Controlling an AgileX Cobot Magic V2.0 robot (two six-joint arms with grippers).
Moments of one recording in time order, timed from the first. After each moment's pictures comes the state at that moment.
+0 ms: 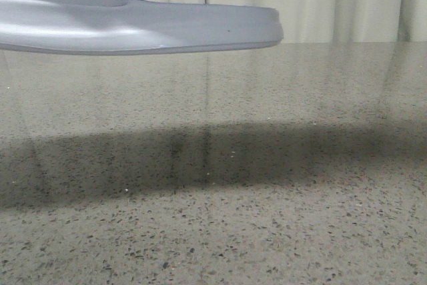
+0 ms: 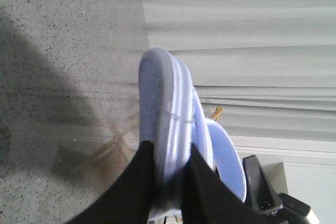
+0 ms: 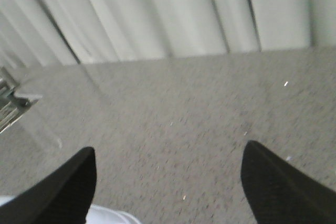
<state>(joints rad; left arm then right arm) -0.12 0.34 -0.23 -1.51 0.61 -0.04 0.43 0.88 -0.74 1.19 0.15 -0.88</state>
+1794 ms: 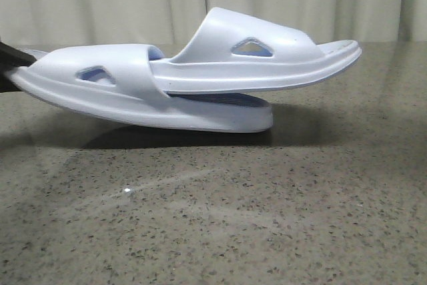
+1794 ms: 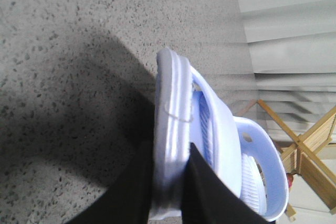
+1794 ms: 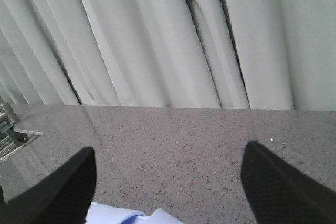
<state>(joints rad) -0.12 1.13 -0.43 -1.78 0.67 0.73 0.43 0.75 -0.73 1.15 0.12 -0.89</state>
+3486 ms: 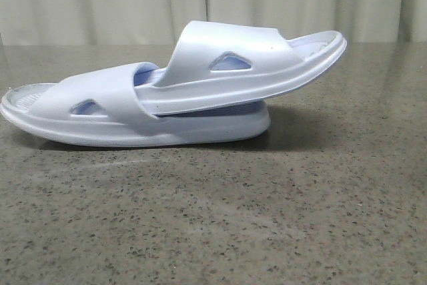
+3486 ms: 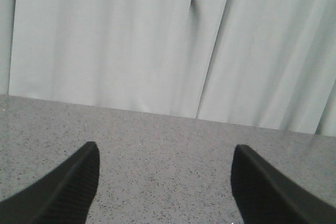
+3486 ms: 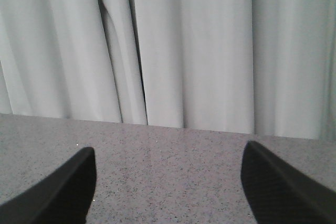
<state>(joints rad) -0.12 0.50 -0.45 -1.61 0.18 1.36 0.43 0.57 -0.45 0.99 -0.21 -0.98</state>
